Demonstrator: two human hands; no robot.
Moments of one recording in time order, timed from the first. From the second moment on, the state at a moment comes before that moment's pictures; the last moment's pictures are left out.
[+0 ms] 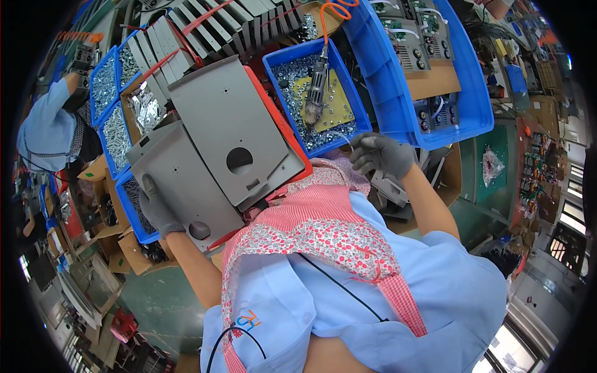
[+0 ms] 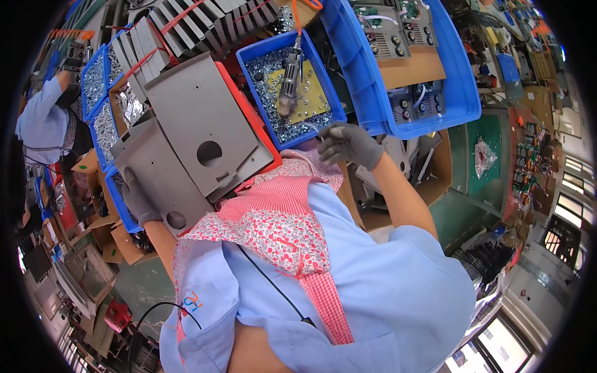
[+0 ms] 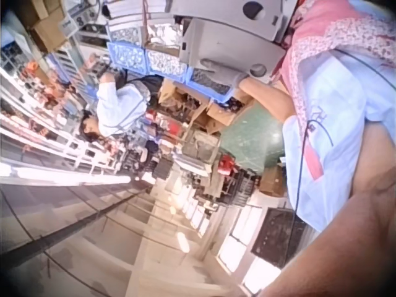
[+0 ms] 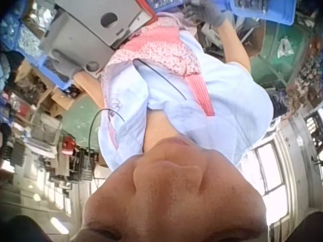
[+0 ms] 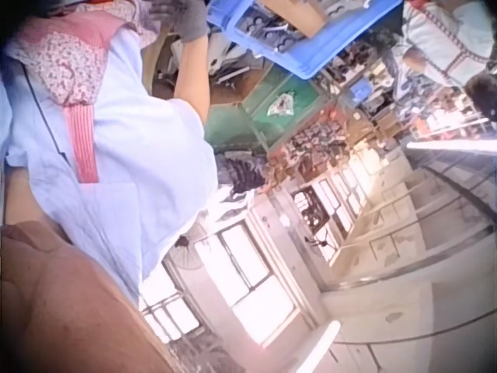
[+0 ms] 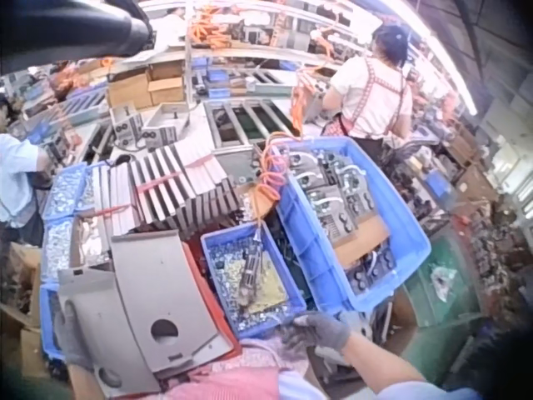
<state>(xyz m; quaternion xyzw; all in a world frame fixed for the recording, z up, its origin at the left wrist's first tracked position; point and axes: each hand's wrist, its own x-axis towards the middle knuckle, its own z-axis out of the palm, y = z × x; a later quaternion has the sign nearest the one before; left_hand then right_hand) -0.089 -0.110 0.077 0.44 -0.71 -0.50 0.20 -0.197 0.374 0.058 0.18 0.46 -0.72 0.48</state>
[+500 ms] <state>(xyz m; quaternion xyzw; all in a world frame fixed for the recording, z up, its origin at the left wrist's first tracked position) -0.067 -0.132 0.064 0.38 -0.70 -0.54 0.27 -0.198 0.292 0.070 -0.08 0.84 -0.46 0.28</state>
